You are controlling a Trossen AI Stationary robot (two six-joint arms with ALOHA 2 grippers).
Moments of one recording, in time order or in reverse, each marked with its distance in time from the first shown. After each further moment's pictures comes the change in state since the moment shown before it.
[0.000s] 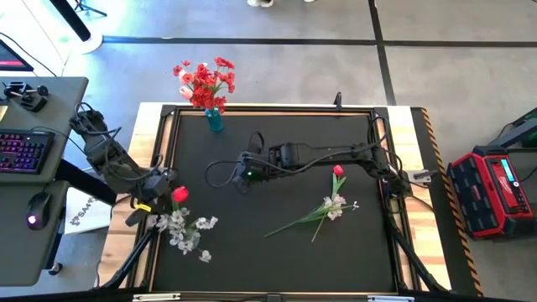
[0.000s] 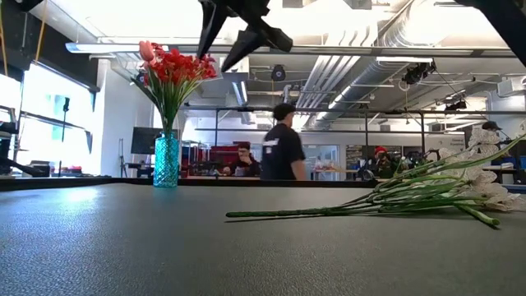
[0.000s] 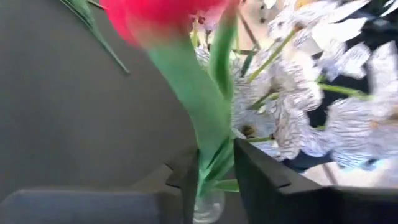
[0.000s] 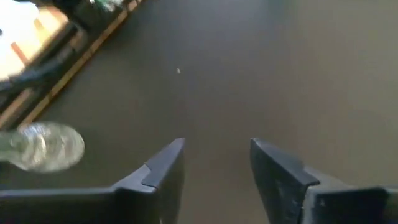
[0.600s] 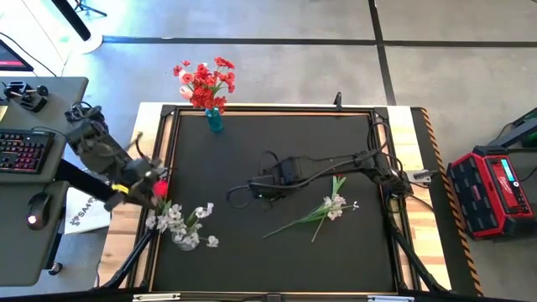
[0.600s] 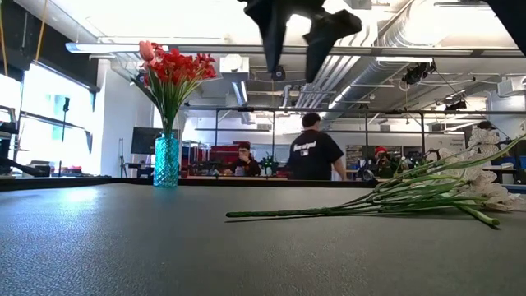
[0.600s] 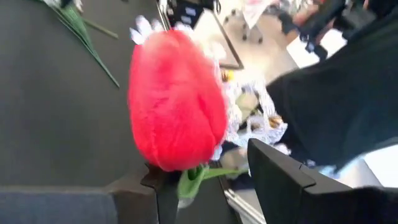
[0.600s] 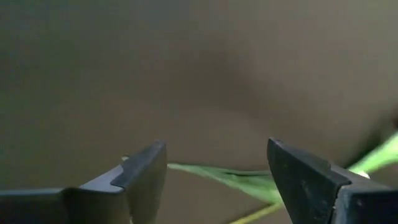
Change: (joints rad) left arm 0.000 -0.040 0.206 -0.175 0.021 -0.043; right arm 0.084 0.000 -0.004 -0.452 -0.131 0.283
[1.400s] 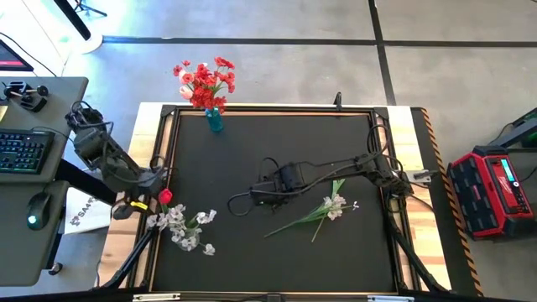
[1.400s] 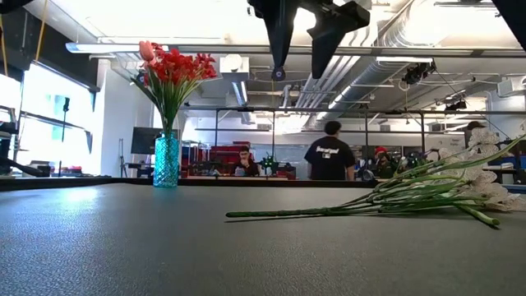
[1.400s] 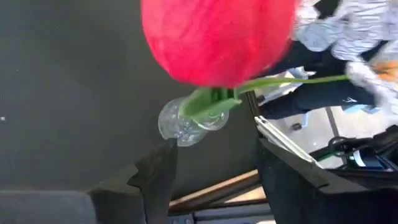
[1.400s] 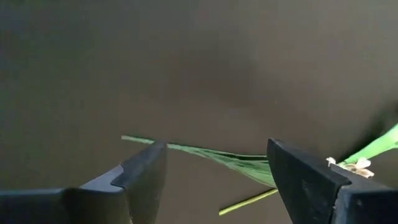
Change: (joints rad) left arm 0.000 0.105 -0.023 -0.224 0.119 -0.016; right arm 0.042 0.000 -0.001 -0.008 -0.030 -0.019
